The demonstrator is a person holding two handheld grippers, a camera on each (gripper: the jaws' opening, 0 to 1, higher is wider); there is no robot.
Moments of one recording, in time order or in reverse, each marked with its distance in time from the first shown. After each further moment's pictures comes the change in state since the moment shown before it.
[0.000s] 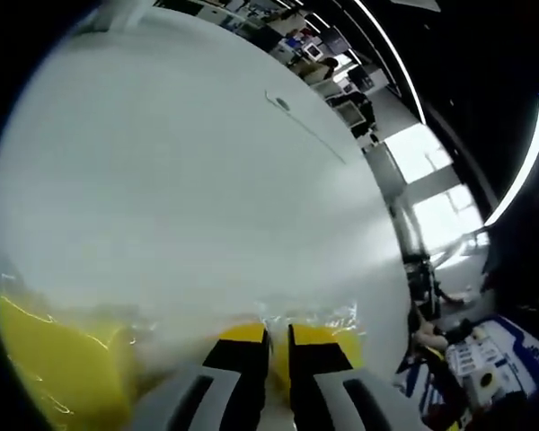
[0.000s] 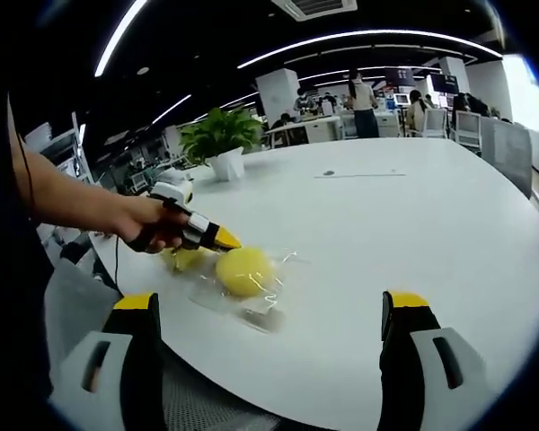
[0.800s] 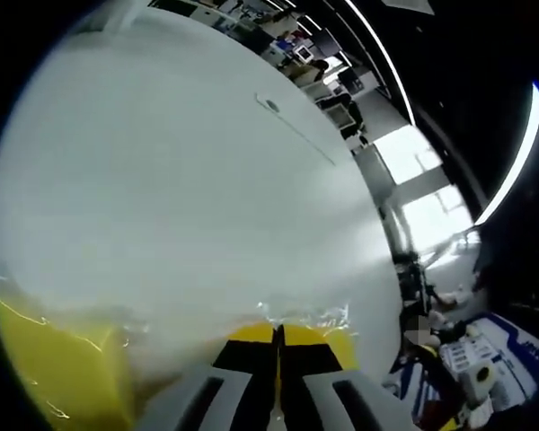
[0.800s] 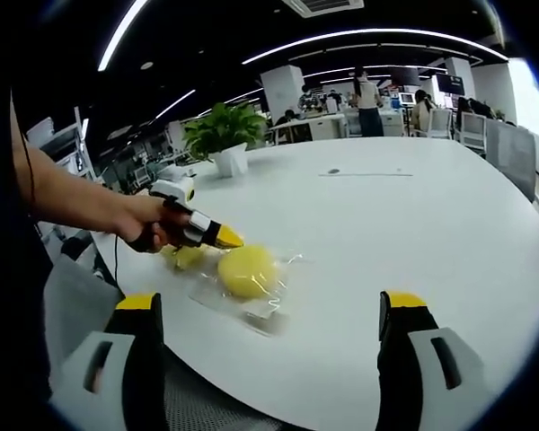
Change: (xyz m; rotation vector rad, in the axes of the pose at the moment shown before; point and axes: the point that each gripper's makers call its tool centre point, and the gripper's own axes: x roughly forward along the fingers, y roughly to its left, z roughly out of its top) left arm -0.002 -0.005 0.000 0.002 -0.015 -0.045; right arm 0.007 0.004 0.003 -0.005 0.008 0.008
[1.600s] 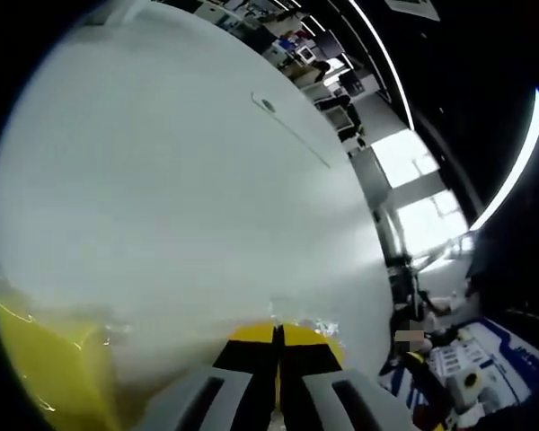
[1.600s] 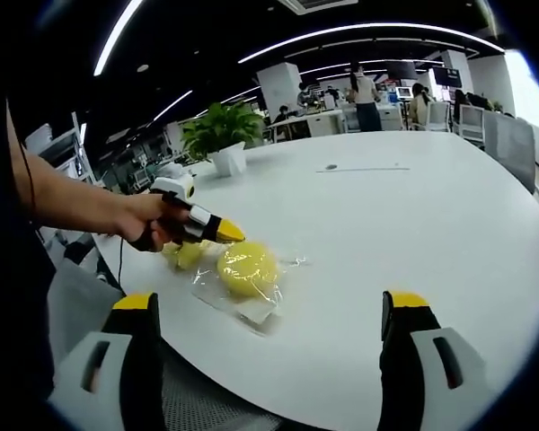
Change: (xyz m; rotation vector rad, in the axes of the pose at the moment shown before) left arm 0.003 -0.019 0.005 -0.014 0.002 -0.044; right arm -0.003 -0.006 -0.002 0.024 0.011 0.007
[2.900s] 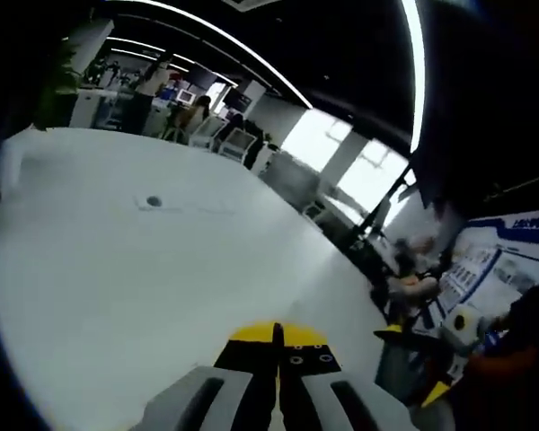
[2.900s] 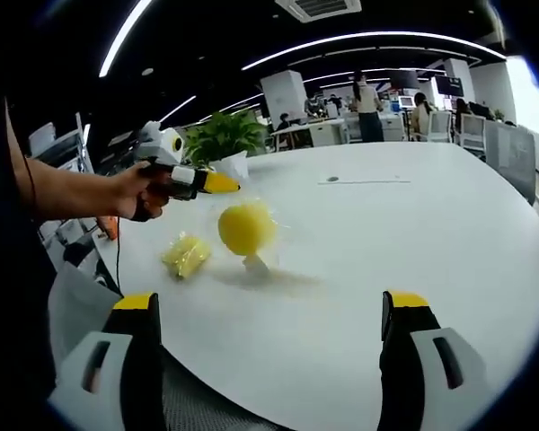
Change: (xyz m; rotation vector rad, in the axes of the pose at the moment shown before) left arm -0.043 -0.102 0.054 0.549 -0.128 -0.190; right arm -0.002 0.000 0.018 -0.031 -0.036 0.004
